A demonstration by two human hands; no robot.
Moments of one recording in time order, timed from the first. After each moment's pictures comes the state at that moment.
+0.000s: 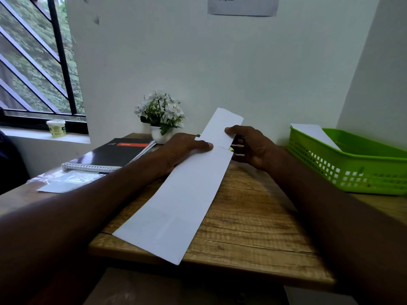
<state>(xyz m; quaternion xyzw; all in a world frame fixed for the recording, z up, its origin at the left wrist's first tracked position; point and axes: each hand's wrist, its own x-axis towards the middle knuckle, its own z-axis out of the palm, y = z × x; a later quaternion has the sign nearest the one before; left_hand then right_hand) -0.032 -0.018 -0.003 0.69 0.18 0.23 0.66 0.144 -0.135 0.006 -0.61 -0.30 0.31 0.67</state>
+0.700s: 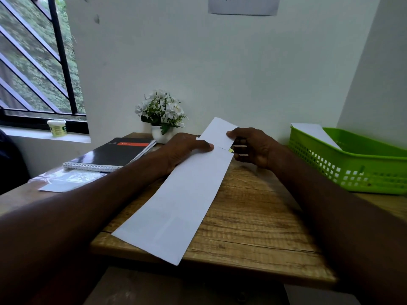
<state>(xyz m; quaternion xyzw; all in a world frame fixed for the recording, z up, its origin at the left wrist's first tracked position) -0.031 -0.017 -0.004 0.69 0.19 0.23 0.66 0.151 -0.139 0.006 -0.62 -0.30 0.32 0.65</state>
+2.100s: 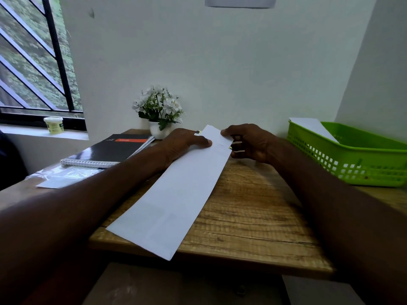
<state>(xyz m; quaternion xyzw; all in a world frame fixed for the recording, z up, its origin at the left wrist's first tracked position) -0.027 -0.010 -0.007 0.71 0.20 0.22 0.63 0.150 -0.141 0.008 -0.64 -0.36 0.34 0.58</state>
